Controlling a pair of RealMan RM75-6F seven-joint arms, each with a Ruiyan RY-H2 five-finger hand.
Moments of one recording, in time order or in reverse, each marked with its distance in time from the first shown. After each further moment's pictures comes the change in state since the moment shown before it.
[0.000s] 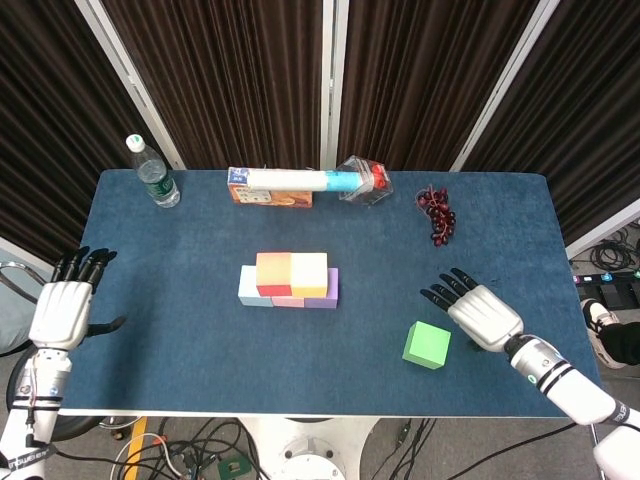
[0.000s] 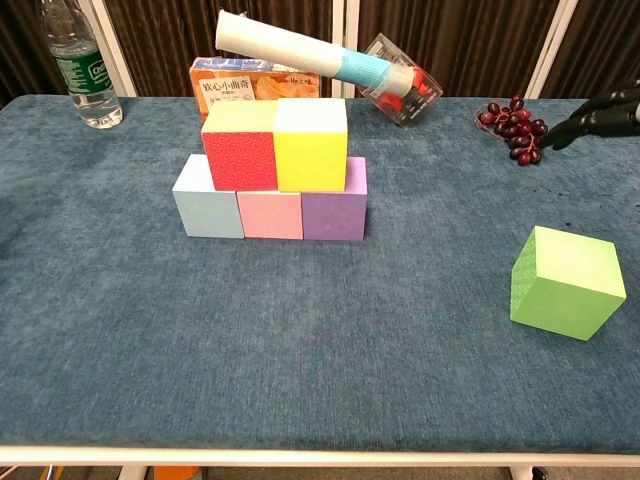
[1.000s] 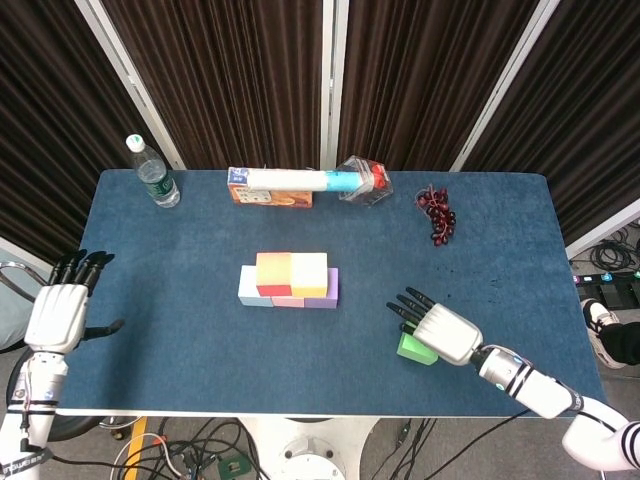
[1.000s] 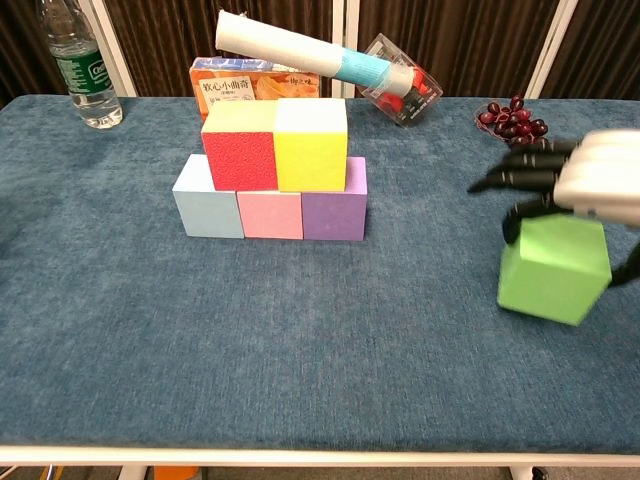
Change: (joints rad) left arm 0.011 0.023 0.012 -0.021 0.000 0.005 -0.042; right arm 0.028 -0.257 -0.059 0.279 -0.248 0.184 0.093
